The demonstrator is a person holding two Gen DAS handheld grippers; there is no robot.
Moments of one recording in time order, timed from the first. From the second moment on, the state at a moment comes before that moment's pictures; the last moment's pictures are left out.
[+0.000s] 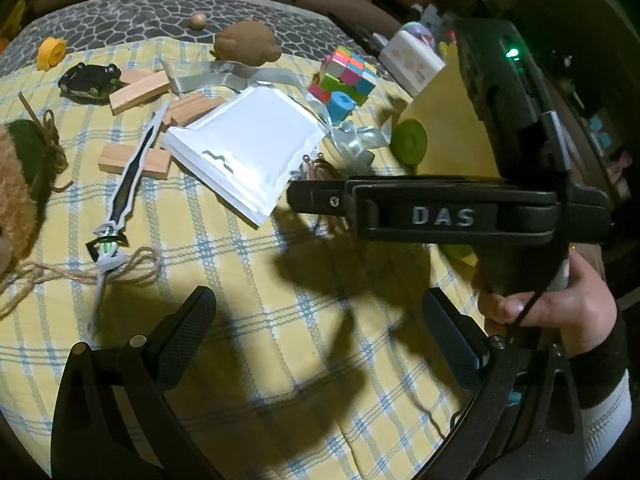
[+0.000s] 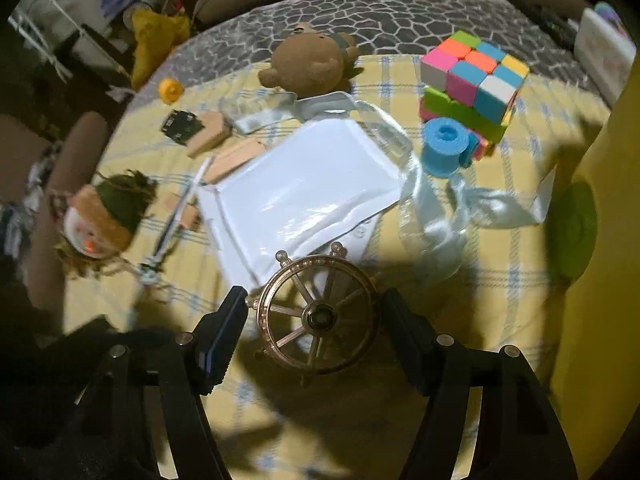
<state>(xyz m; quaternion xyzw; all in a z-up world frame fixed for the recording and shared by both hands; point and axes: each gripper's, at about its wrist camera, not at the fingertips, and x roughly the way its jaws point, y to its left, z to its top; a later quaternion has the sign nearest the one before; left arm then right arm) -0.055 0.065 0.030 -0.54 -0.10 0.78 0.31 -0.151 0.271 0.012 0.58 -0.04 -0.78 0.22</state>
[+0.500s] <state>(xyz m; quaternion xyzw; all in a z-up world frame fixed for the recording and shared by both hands) -0.065 0.051 0.018 -0.52 -0.10 0.80 0.28 -0.131 0.243 0.016 0.59 -0.11 -0.74 0.30</state>
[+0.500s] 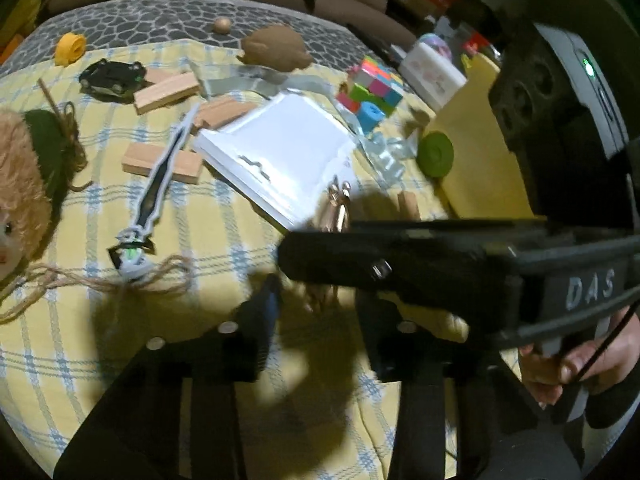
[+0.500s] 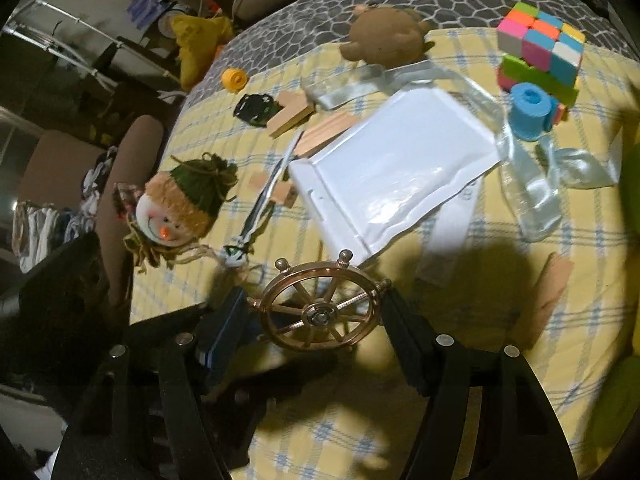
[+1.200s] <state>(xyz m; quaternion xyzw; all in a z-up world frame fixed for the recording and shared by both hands) -0.051 0.066 0.055 -0.45 0.02 0.86 0.25 -0.128 0.259 0.042 0.57 -0.20 -0.72 0.34</state>
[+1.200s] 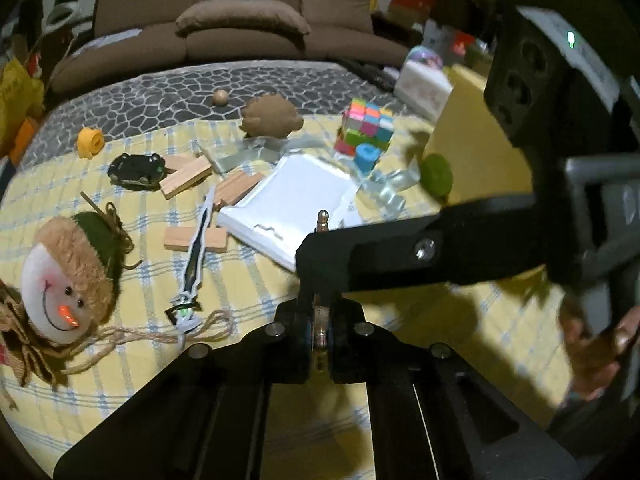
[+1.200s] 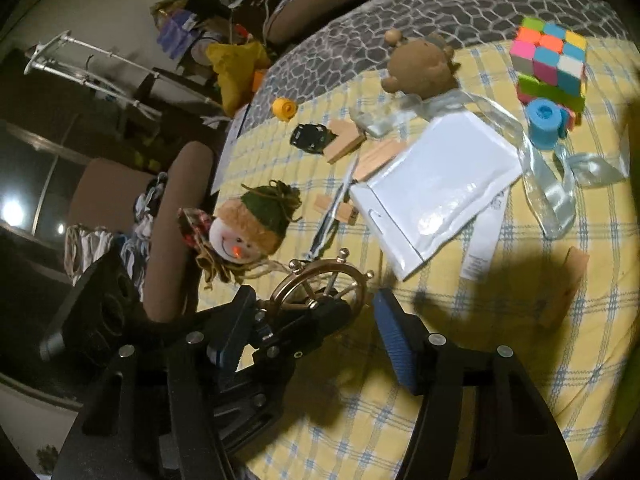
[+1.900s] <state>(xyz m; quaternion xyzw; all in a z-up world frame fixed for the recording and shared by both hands) -0.017 0.115 0.027 -0.45 0.17 0.83 0.28 -0.125 0.287 -0.013 0.63 -0.24 -0.68 0.30</state>
